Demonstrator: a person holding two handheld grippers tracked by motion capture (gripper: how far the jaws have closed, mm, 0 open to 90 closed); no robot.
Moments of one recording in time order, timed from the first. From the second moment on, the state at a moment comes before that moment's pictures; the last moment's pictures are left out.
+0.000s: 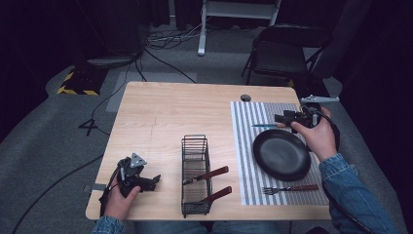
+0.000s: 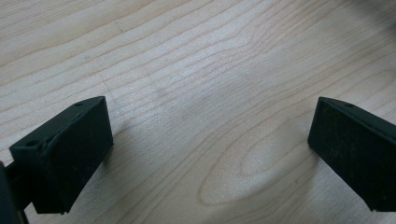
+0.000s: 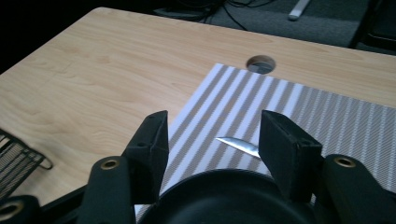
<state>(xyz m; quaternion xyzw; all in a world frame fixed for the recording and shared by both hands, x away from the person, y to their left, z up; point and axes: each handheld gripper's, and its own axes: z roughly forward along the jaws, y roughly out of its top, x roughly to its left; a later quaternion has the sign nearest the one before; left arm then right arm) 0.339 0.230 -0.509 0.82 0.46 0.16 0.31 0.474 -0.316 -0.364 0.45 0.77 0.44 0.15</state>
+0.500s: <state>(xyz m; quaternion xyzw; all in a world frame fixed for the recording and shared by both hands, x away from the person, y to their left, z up) 0.339 0.230 -0.509 0.82 0.46 0.16 0.31 0.430 -0.268 -0.379 0.38 0.80 0.45 0.13</state>
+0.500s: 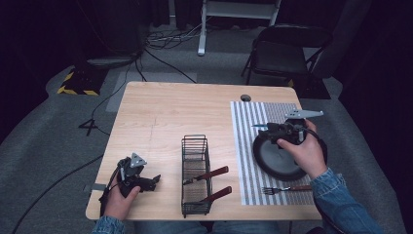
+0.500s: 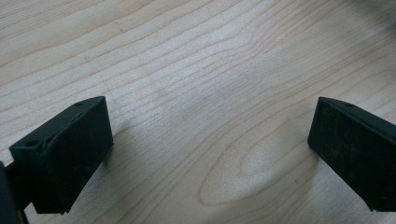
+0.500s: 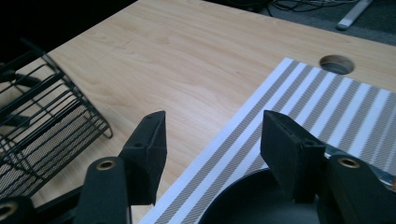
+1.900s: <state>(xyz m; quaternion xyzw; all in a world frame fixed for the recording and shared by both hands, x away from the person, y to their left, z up) 0.339 0.230 -0.509 0.82 0.46 0.16 0.32 0.354 -0.166 -0.506 0.28 0.87 0.39 0.14</state>
